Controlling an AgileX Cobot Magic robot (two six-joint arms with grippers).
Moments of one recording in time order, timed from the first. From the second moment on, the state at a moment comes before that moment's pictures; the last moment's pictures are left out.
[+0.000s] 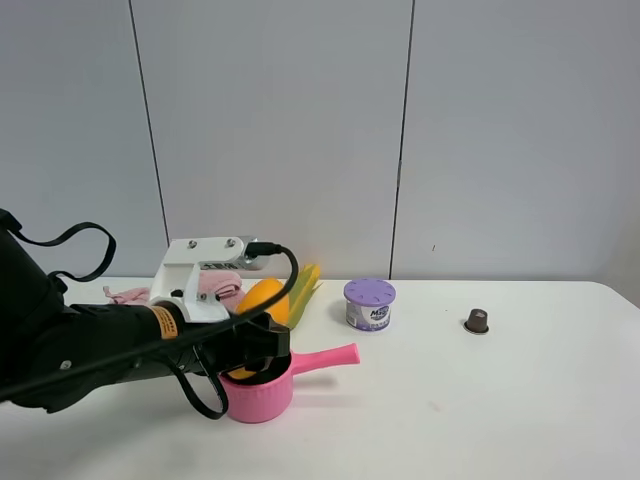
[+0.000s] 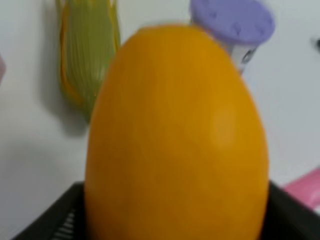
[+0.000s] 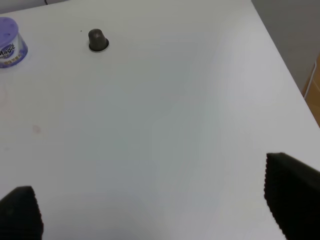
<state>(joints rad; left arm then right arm) -0.61 1.99 -0.66 -0.07 -0.78 -0.25 -0.02 0.00 -0.50 0.01 1.07 0.03</state>
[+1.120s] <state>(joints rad) -0.61 1.99 -0.66 -0.05 -0.86 -0.26 -0.02 0.00 -0.50 0.01 1.07 0.03</state>
